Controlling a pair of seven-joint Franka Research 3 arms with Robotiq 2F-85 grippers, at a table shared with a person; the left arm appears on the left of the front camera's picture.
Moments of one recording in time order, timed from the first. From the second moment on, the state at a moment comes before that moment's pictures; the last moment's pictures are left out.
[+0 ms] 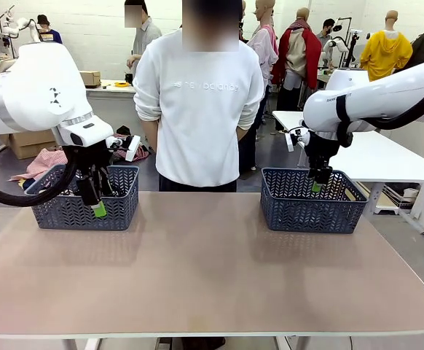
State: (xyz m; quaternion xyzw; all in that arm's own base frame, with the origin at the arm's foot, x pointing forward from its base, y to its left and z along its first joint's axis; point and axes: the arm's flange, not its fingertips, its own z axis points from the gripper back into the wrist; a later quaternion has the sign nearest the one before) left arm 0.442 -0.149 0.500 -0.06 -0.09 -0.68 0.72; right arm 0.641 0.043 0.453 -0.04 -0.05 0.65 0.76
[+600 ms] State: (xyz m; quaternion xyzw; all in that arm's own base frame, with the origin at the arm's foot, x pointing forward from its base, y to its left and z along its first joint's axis) left arm 0.442 -0.149 0.500 -0.06 -0.09 -0.68 0.72; right arm 0.640 0.043 0.452 -0.03 -0.05 0.65 0.76
